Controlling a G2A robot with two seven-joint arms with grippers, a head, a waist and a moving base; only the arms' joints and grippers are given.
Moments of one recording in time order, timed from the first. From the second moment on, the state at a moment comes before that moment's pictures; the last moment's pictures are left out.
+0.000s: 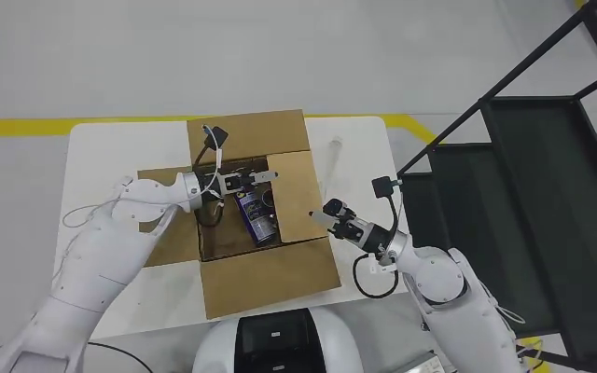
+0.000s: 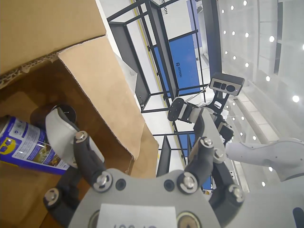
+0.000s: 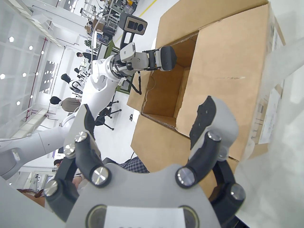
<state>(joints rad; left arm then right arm) 0.85 -1.07 -0.90 -1.37 -0.16 -0.26 -0.84 -1.67 -1.16 1.43 -2.02 -0.16 -0.23 0.60</state>
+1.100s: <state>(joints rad) 0.66 -1.24 -0.72 -1.04 -0.49 -0.48 -0.95 -1.65 -1.14 1.32 -2.08 -0.10 -0.28 0.84</state>
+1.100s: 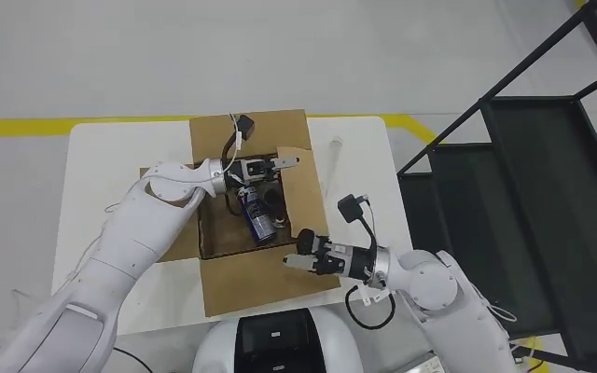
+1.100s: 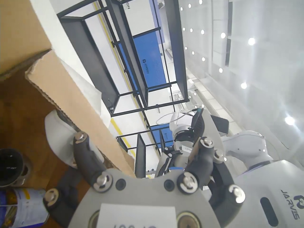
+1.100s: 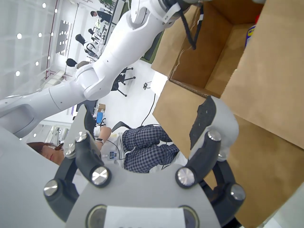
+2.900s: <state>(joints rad) 1.36 -1.04 -1.56 -1.51 -0.65 -0.49 -1.14 -1.51 -1.15 1.30 -1.86 -0.33 0.25 0.53</state>
